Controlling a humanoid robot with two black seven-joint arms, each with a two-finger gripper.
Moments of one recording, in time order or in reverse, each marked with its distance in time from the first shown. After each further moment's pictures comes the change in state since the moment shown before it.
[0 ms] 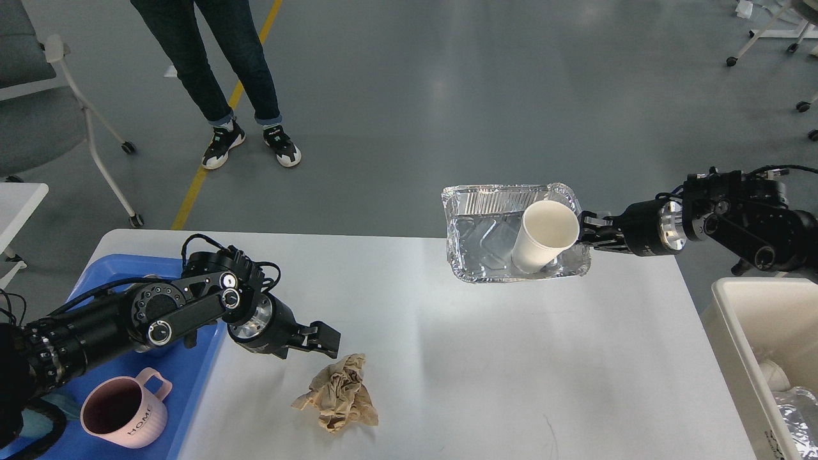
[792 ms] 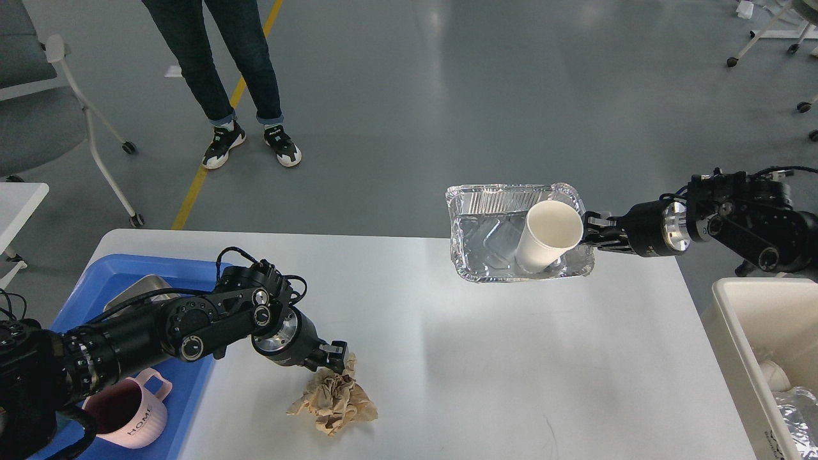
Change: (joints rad) left arm 0.004 -0.064 0.037 0.005 0.047 0.011 0.055; right arm -0.002 -0.008 0.000 0.001 0.000 -0.005 0.000
